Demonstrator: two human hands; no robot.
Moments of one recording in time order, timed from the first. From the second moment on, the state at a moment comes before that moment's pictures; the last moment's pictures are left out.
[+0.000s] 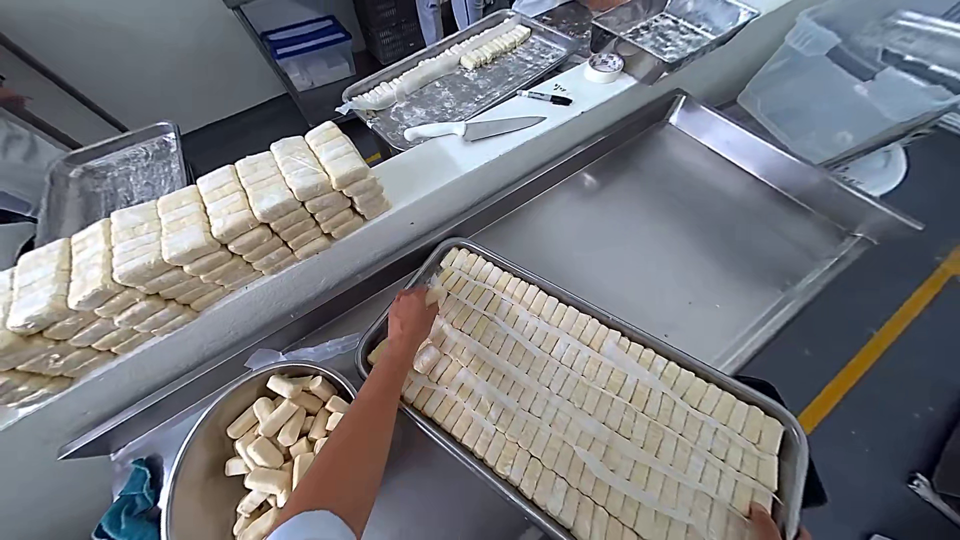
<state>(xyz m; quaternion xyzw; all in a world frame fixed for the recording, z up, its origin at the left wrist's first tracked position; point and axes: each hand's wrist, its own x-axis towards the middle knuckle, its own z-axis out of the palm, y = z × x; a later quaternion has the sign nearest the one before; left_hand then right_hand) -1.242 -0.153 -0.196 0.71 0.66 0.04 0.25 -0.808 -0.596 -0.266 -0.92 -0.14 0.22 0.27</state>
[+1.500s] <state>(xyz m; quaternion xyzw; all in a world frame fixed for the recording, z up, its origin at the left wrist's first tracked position) -1.530 -0.488 -0.197 0.24 0.80 0.46 0.31 -1.184 -0.226 -0.243 -0.63 -0.70 0.33 0.04</state>
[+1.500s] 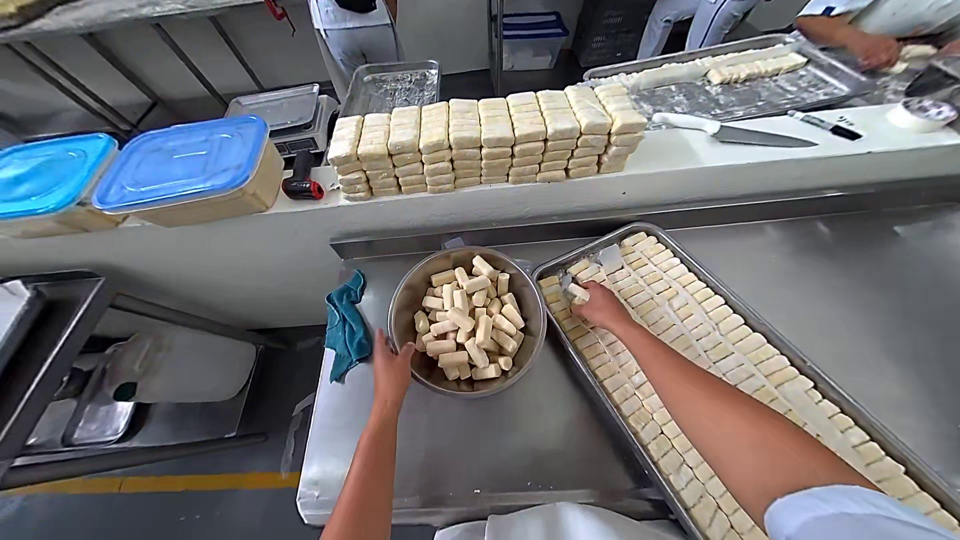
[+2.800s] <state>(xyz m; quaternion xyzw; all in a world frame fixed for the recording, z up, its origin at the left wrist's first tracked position) -1.439 -0.546 -0.149 0.49 0.75 0.32 0.32 -1.223 -0.231 -0.198 -0.49 -0.81 0.33 0.07</state>
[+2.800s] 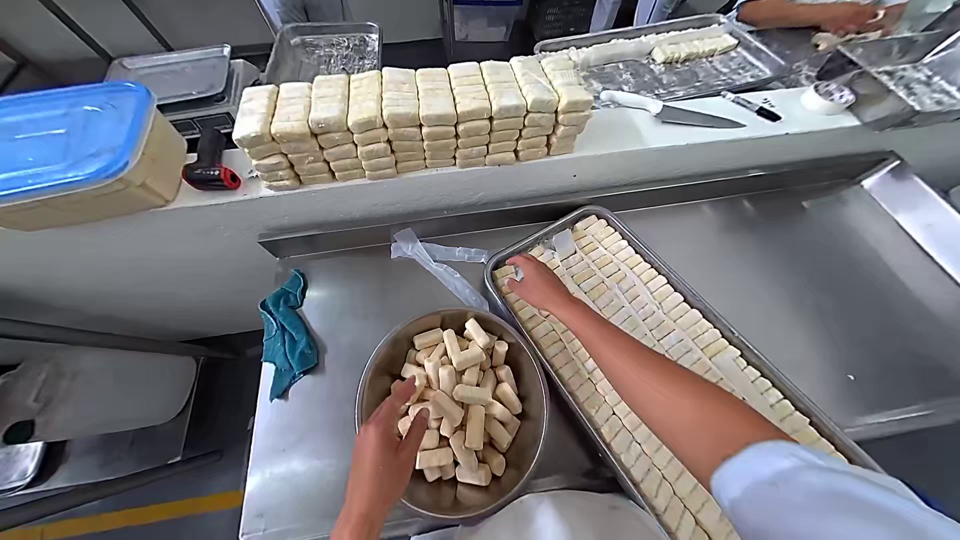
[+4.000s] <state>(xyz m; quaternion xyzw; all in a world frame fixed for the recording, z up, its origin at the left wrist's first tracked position) -1.435 -0.541 -0.148 0.46 0.69 0.48 0.28 -1.166 -0.204 -0.166 -0.41 -0.76 0.49 0.10</state>
